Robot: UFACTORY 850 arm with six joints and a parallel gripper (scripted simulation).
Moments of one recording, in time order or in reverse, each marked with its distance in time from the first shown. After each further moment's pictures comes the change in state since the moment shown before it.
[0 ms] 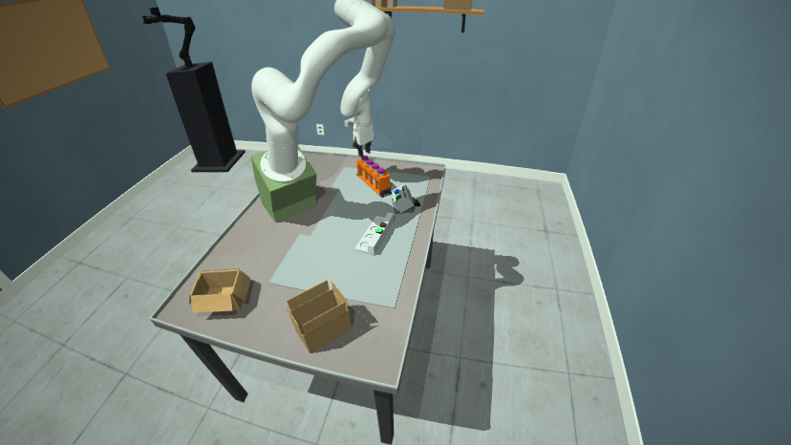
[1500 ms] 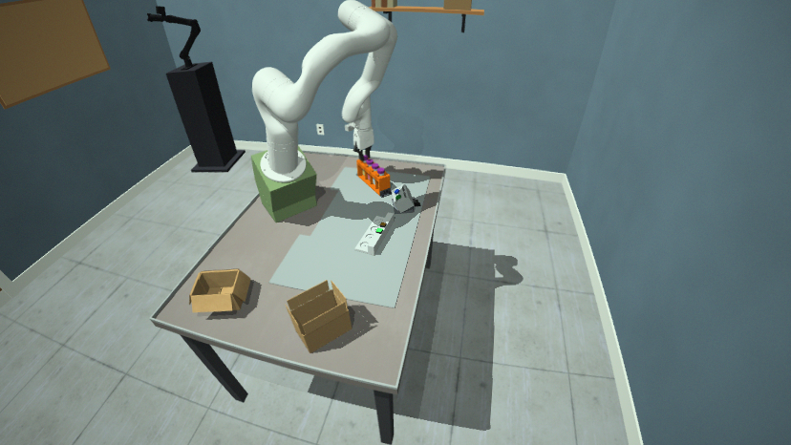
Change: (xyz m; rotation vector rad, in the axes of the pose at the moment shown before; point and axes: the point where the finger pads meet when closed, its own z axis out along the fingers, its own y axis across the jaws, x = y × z) arm 0.000 0.000 0.025 -0.003 0.000 0.000
